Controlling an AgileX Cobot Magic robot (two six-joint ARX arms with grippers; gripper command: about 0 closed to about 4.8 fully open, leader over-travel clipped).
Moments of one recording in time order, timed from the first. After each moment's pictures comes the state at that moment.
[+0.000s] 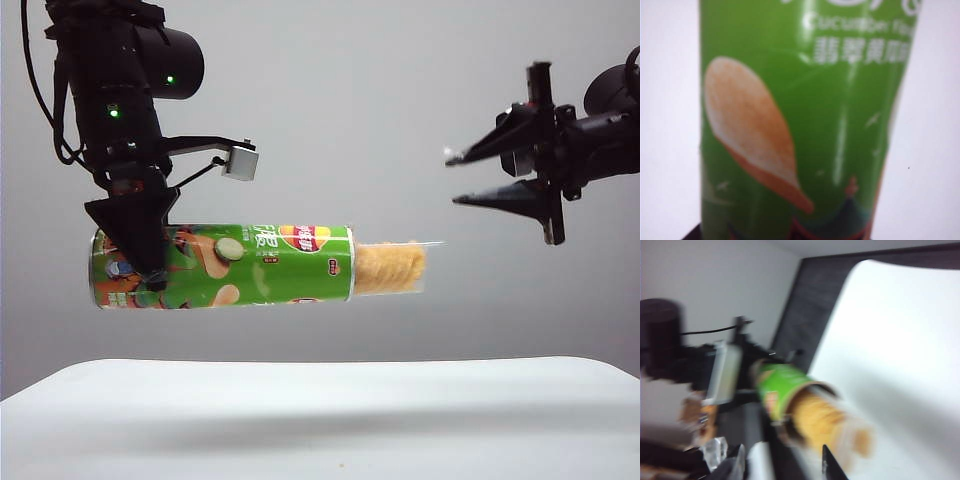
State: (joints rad) left arm -0.40 1.74 1.36 -0.91 0.12 0.88; right arm 0.00 1.83 1.21 -0.21 -1.28 0.29
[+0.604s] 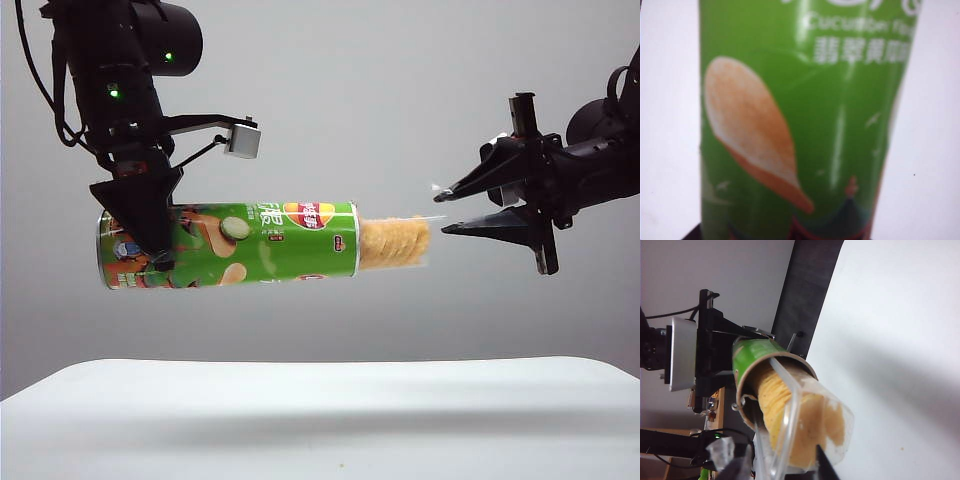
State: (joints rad) left arm -0.41 1.70 1.36 -0.89 0.12 0.88; right arm 0.04 1.88 1.21 -0.31 -1.28 0.21
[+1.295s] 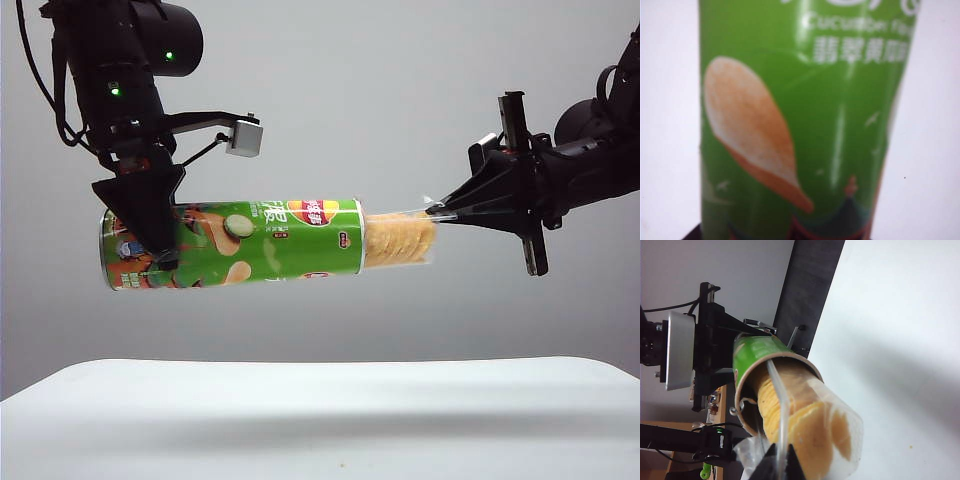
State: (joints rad) left arm -0.42 1.70 1.36 -0.90 0.14 0.88; right arm 0.07 1.89 1.21 -0.32 -1.28 0.21
